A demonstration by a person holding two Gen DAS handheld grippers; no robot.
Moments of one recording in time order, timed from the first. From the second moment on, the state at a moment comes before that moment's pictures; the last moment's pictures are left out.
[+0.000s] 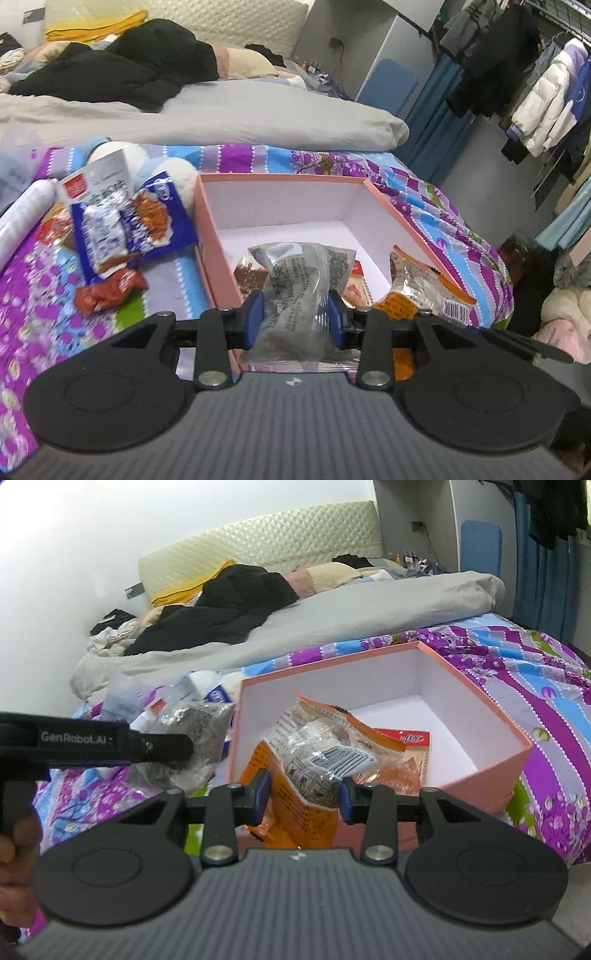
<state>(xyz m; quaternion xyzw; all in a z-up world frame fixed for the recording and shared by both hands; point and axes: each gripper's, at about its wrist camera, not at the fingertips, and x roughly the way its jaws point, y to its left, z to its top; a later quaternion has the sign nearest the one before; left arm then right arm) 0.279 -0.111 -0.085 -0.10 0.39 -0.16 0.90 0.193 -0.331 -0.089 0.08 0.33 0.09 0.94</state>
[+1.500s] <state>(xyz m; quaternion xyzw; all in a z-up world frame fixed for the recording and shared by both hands) 0.265 -0.093 -0.054 -0.08 0.36 -0.16 0.92 0.214 -0.323 -0.084 0.08 0.33 0.13 0.93</state>
